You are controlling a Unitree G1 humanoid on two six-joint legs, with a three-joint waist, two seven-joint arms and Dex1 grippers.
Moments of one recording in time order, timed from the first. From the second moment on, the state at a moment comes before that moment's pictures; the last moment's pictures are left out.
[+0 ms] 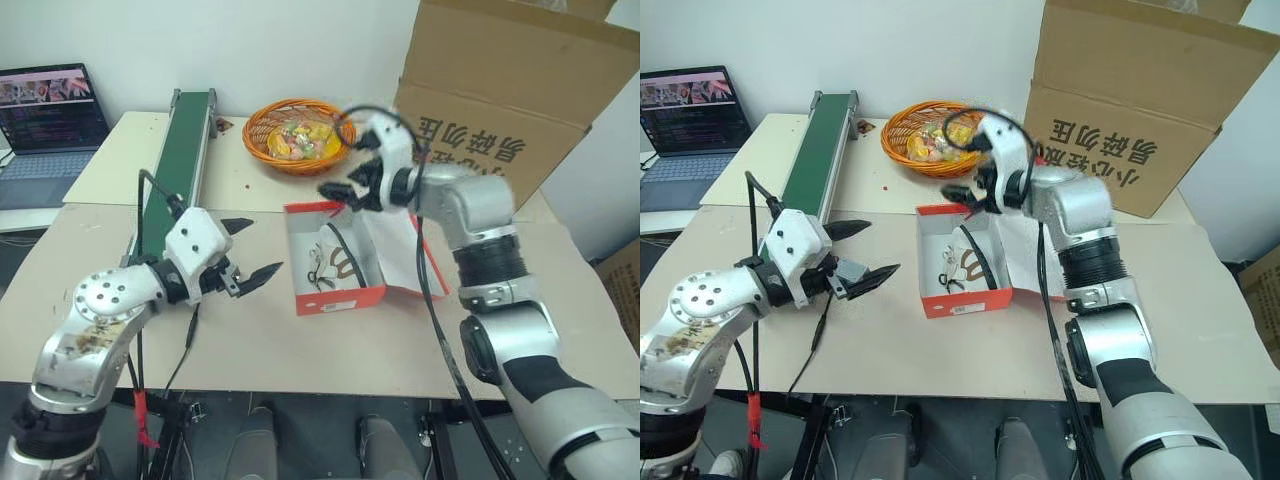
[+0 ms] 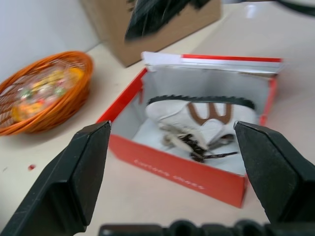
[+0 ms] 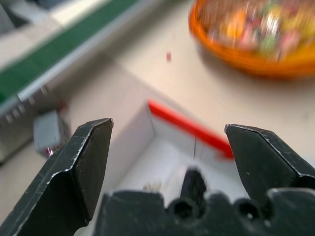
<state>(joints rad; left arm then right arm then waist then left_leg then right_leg) -0.22 0.65 0.12 -0.55 -0.33 0.55 -0.58 -1.08 -0.30 -0.04 0.24 0.34 0.84 0.65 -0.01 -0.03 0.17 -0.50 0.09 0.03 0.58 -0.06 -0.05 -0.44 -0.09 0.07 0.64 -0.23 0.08</state>
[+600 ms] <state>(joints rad) -0.15 0.41 0.28 -0.52 -0.14 0.57 -0.14 -0.81 -0.31 0.19 -0.05 0.38 0.64 0.78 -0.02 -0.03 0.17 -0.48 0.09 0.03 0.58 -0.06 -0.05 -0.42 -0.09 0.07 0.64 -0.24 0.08</state>
